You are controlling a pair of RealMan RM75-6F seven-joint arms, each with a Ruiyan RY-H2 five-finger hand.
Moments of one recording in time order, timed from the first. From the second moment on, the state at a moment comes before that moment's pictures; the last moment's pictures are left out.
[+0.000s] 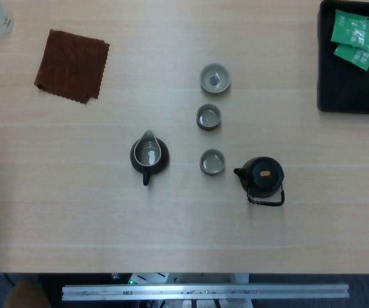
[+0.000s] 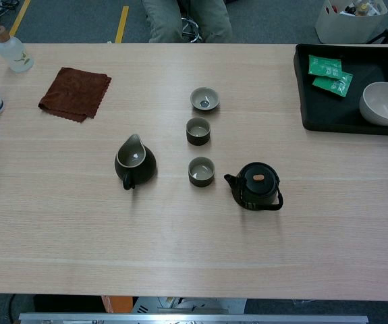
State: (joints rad) left arm 0.01 -1.07 -0.02 -1.77 1.49 1.56 0.14; right arm 0.09 -1.00 -0.04 -1.81 -1.56 1.46 -0.16
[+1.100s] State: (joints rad) left arm 0.08 -1.03 0.00 -1.77 1.49 1.62 0.07; right arm 0.28 -1.32 -0.01 -1.93 -1.53 1.12 -0.73
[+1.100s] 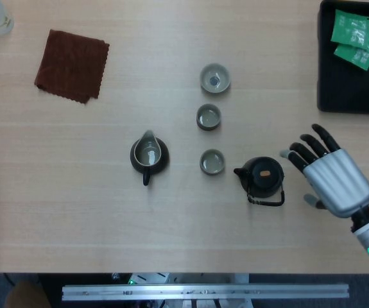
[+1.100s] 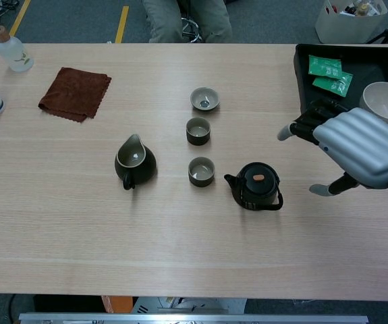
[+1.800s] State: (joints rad) left arm 0.08 -1.02 0.00 -1.76 1.47 1.59 0.07; right arm 0.34 -1.54 -0.05 -1.84 -1.41 1.07 -0.98
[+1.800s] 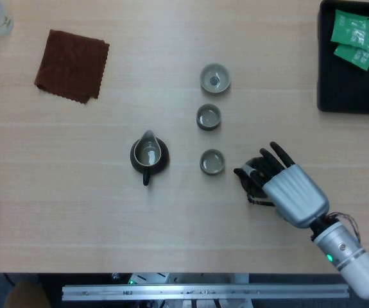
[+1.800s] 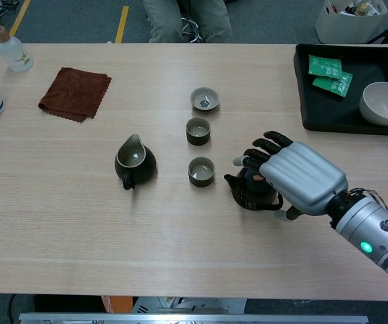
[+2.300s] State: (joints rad) left arm 0.08 -1.02 0.00 -1.75 1.47 1.58 0.05; right arm 0.35 -1.64 -0.05 -1.75 -1.38 1.12 -1.01
